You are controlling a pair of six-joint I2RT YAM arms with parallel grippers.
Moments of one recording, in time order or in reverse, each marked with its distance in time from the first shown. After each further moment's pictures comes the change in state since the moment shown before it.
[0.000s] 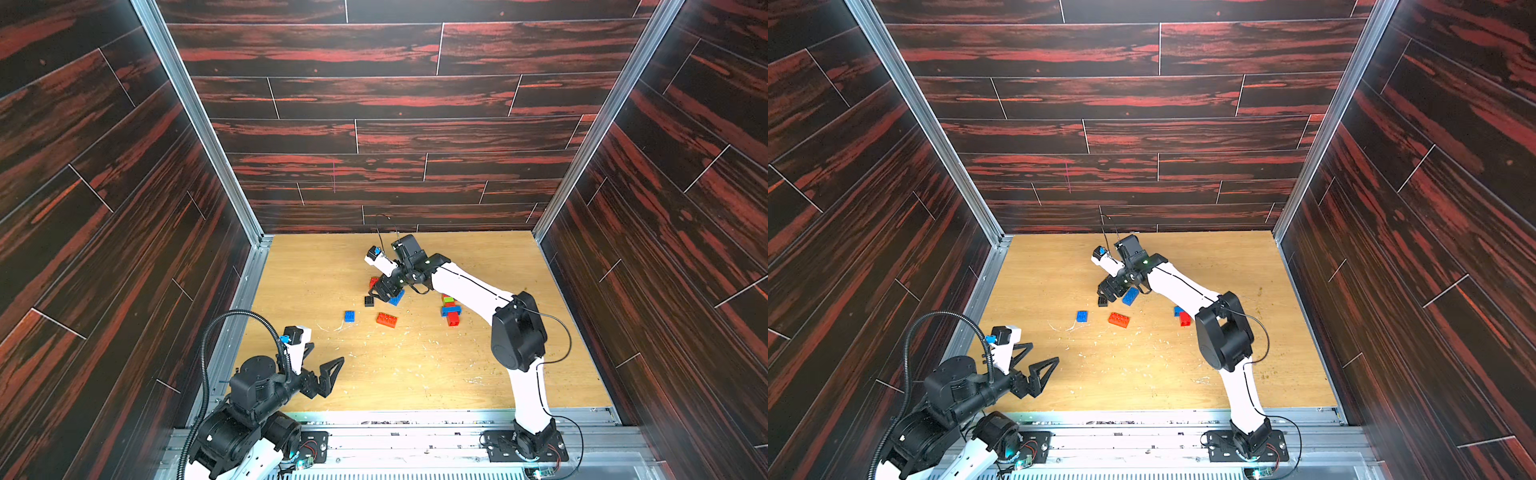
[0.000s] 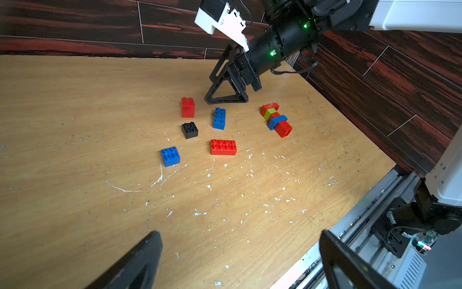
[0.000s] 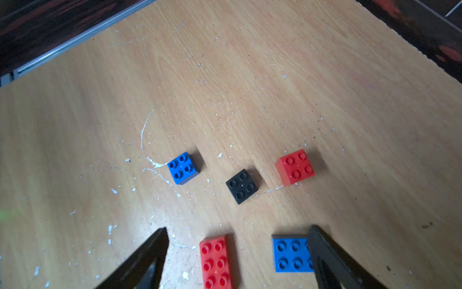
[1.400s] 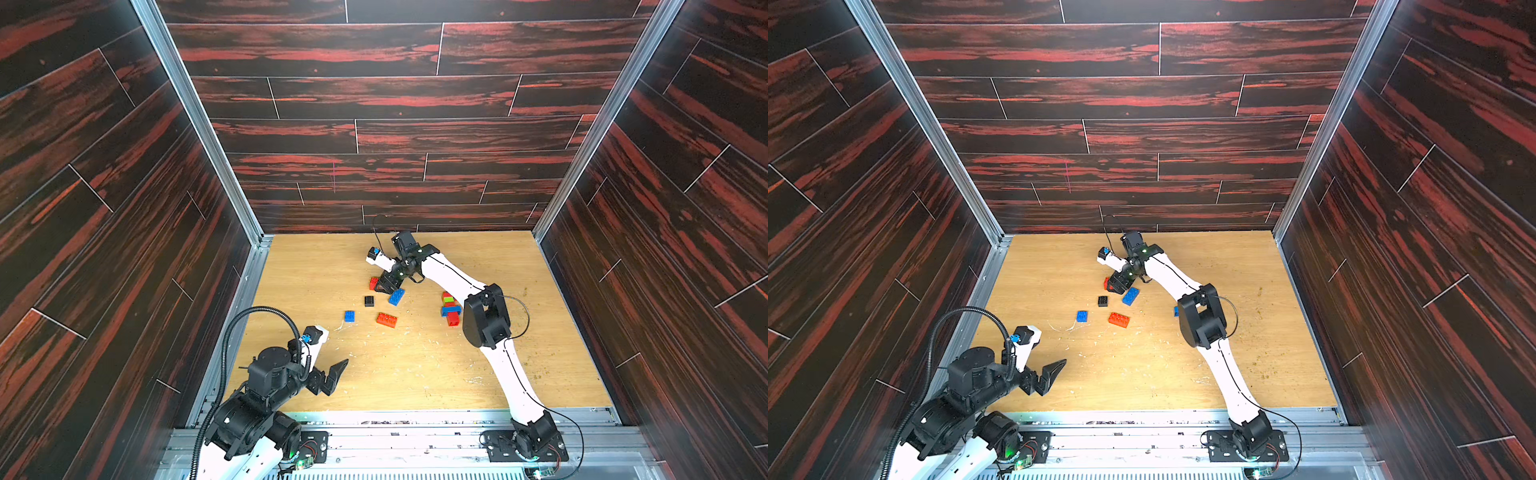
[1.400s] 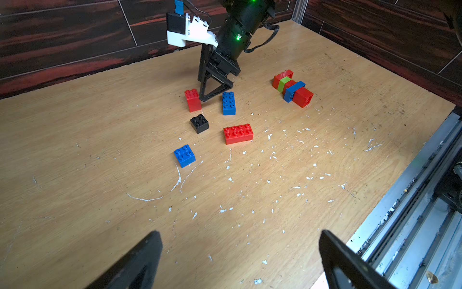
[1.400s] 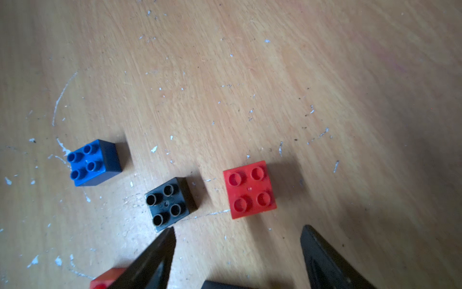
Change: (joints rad) left arm 0.000 0.085 -0.071 0.062 -0.009 0.258; right arm -0.084 0.393 0.454 -0.213 -0.083 -0.198
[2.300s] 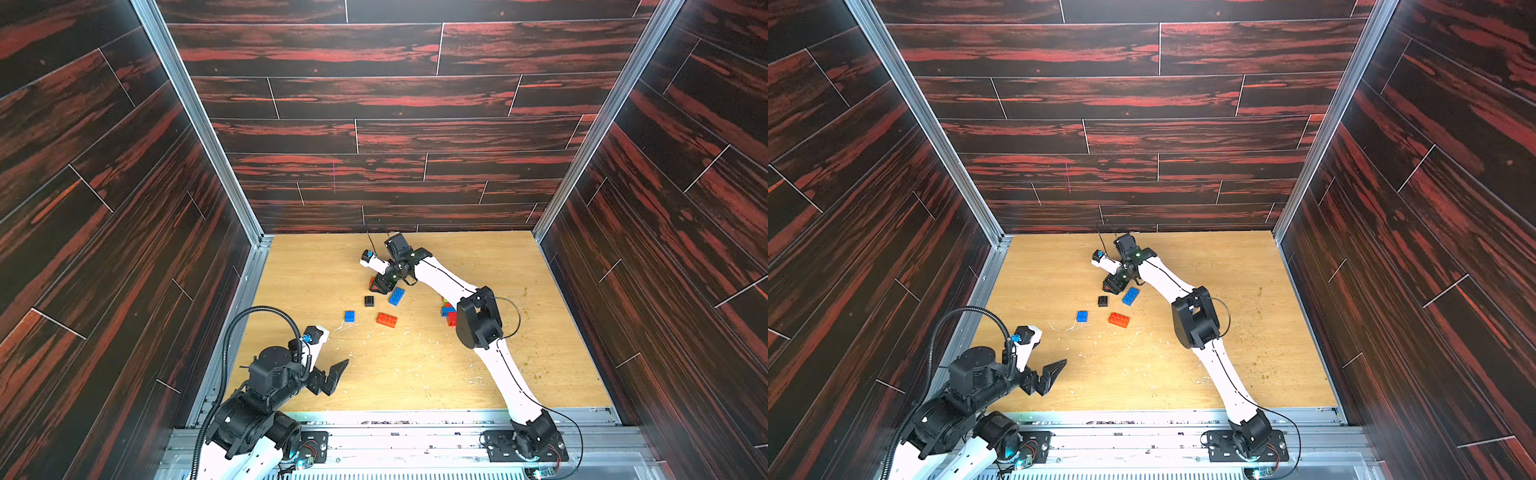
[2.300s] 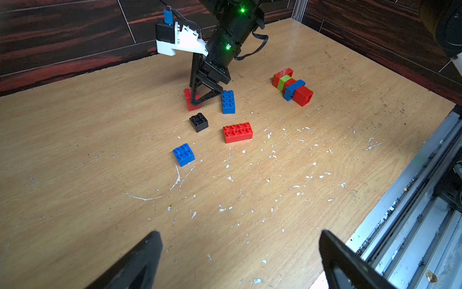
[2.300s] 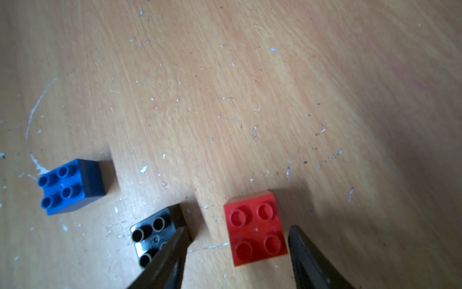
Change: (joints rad) left arm 0.000 0.011 -0.002 0.003 0.003 -0.001; right arm 0.029 0.071 0.075 0.022 0.031 0.011
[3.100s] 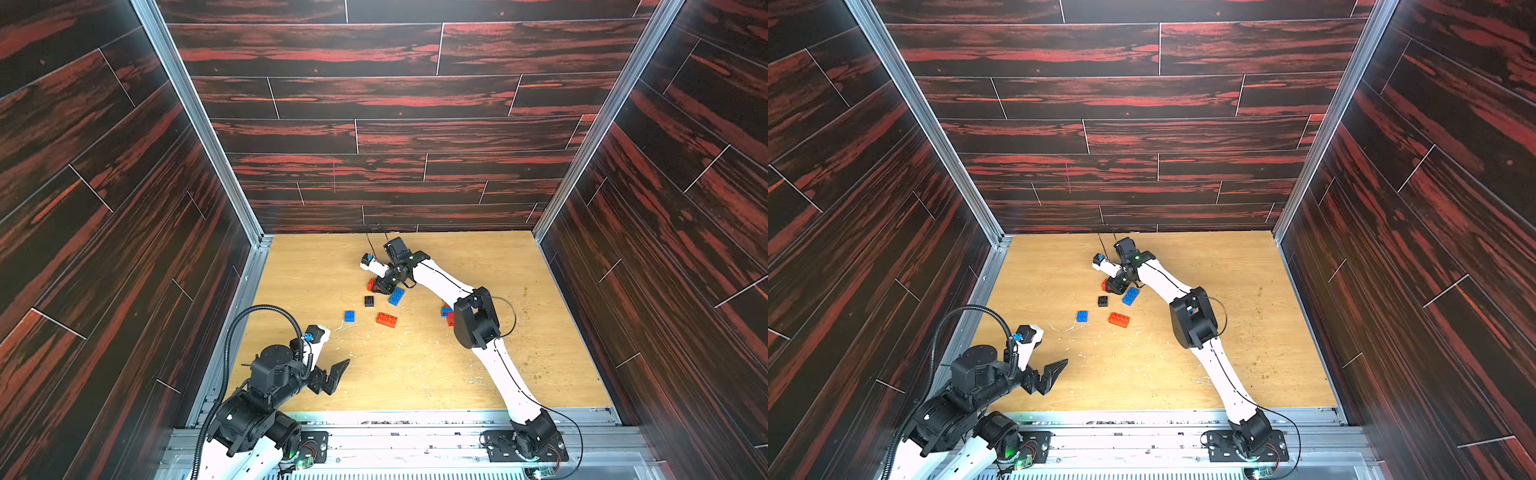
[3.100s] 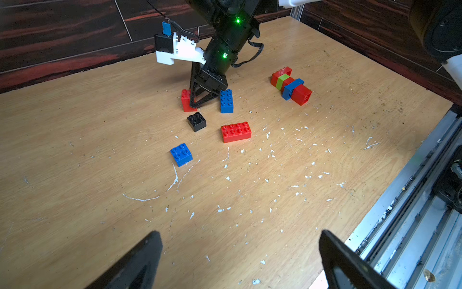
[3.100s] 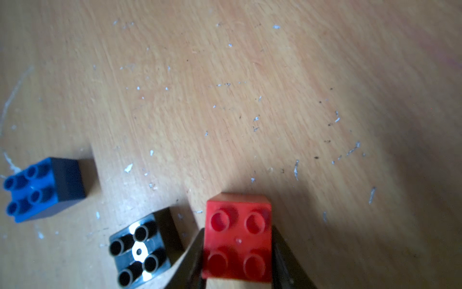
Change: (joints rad) left arm 0.000 0.012 -0.001 0.013 0.008 -0.004; right arm 0.000 0.038 0.007 0.013 0.000 0.015
